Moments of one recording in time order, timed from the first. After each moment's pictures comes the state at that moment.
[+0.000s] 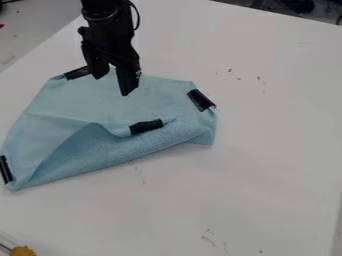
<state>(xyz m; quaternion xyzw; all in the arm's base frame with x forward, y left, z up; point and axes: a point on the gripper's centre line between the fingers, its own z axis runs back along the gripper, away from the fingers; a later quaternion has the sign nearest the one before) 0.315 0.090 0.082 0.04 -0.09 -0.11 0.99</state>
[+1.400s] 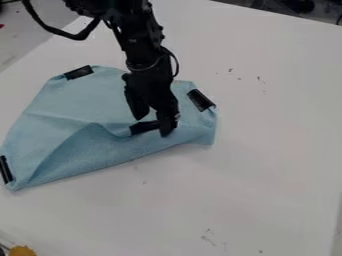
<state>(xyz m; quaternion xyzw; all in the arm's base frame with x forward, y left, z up) 0.321 0.035 0.020 -0.02 -0.08 -0.14 0.99</state>
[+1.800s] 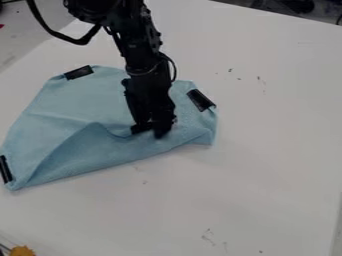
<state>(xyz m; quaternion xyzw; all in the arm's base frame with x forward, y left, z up) 0.321 0.038 0.012 -0.03 -0.07 -0.16 0.98</state>
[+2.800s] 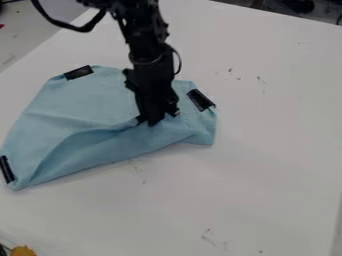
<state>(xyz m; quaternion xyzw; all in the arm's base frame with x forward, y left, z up) 0.322 0.028 0.040 0.00 -0.07 -0.16 0.99</state>
